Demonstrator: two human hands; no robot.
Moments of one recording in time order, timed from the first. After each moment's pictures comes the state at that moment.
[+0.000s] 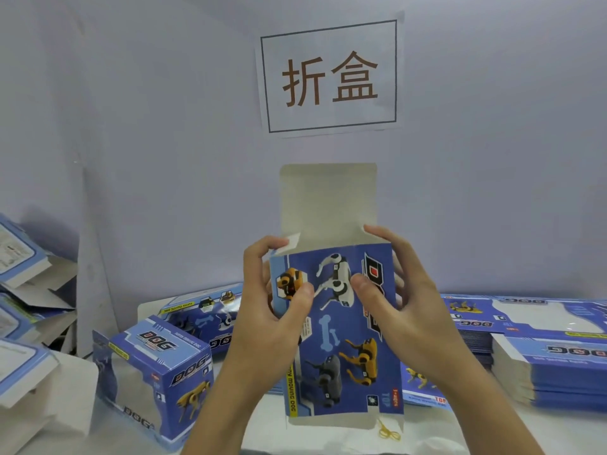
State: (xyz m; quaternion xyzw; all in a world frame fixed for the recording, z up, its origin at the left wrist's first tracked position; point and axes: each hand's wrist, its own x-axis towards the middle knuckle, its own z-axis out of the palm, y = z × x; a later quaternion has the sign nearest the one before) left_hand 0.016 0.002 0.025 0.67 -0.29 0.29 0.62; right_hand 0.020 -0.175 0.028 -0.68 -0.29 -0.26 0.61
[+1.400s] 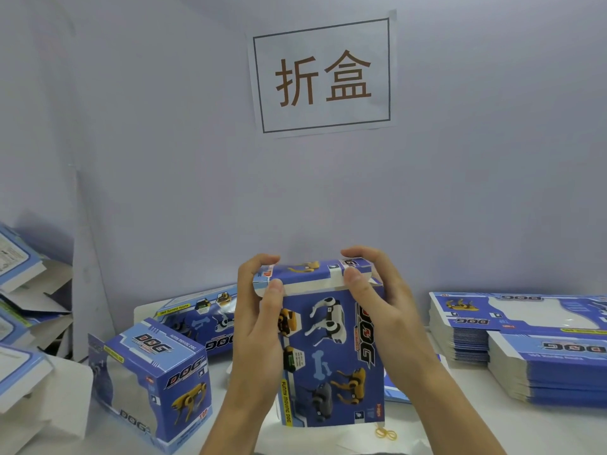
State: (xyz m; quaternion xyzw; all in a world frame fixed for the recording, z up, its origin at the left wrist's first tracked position) left_hand 0.027 -0.009 0.006 0.57 -0.23 0.28 0.74; right_hand 0.025 -0.158 0.019 -0.61 -0.25 -0.18 0.73
